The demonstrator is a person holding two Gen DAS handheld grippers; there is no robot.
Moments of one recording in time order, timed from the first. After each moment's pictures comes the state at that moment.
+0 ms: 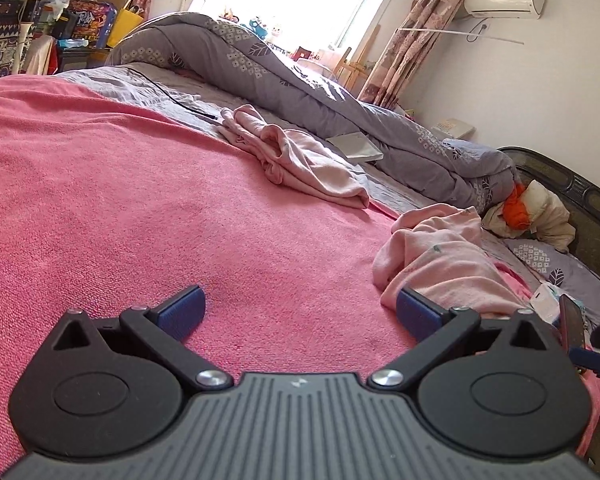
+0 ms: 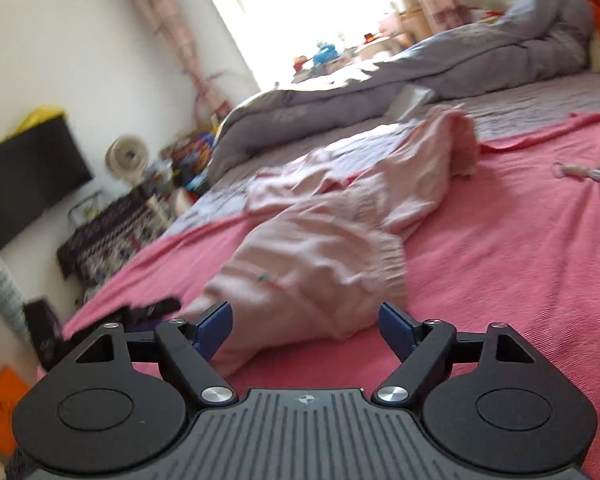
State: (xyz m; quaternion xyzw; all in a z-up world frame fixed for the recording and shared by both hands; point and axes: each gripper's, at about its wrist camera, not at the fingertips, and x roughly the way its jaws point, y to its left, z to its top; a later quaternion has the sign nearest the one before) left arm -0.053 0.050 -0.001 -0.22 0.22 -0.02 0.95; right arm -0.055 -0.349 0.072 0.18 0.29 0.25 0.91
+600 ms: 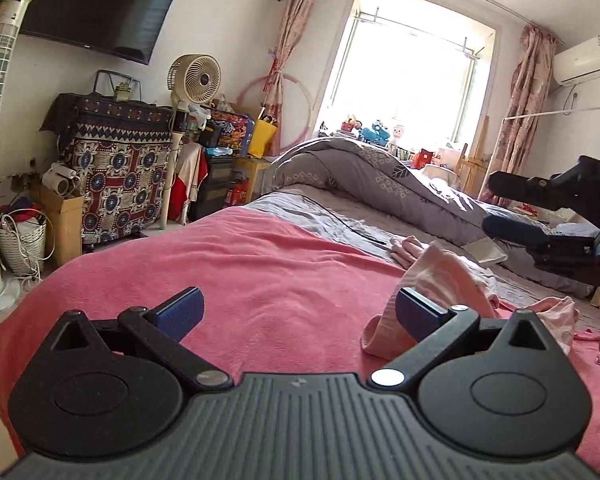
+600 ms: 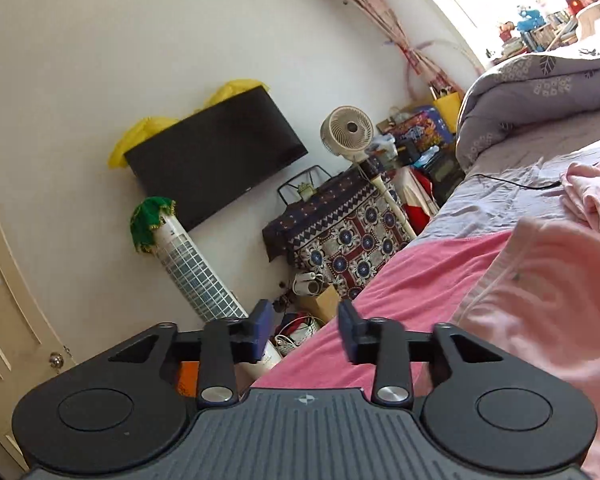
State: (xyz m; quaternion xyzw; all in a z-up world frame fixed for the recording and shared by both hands) left arm -0.246 0.142 0.068 -0.17 0.12 0.21 0.96; right arm -0.025 -0.082 0.144 0.18 0.26 0.57 0.75
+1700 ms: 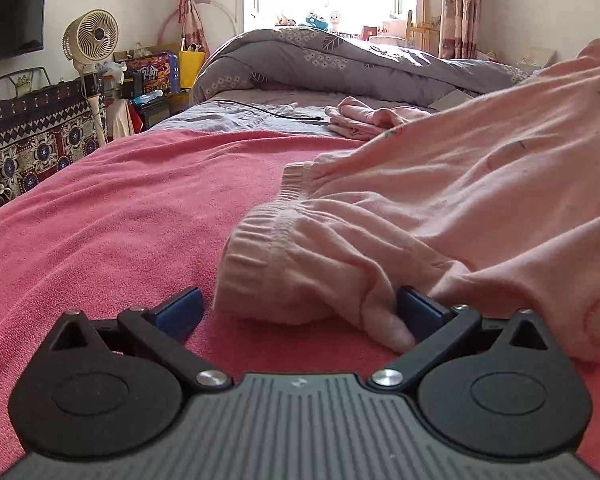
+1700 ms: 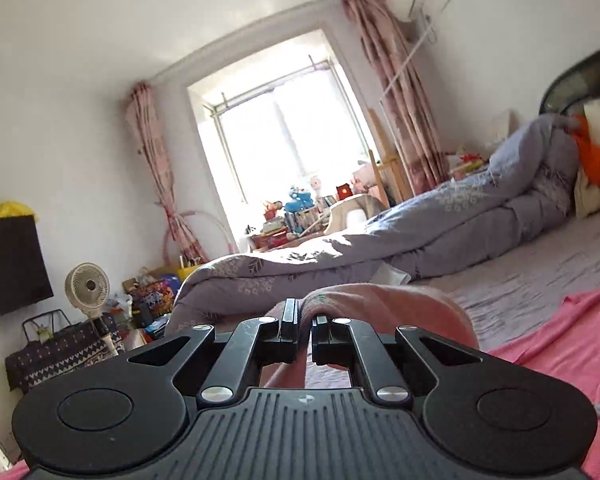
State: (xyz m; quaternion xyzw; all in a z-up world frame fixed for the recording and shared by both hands) left arm -0.069 0.060 0.000 -0.05 0.28 0.15 0.95; right arm 0.047 -0.349 0.151 0.16 0.08 0.21 0.96
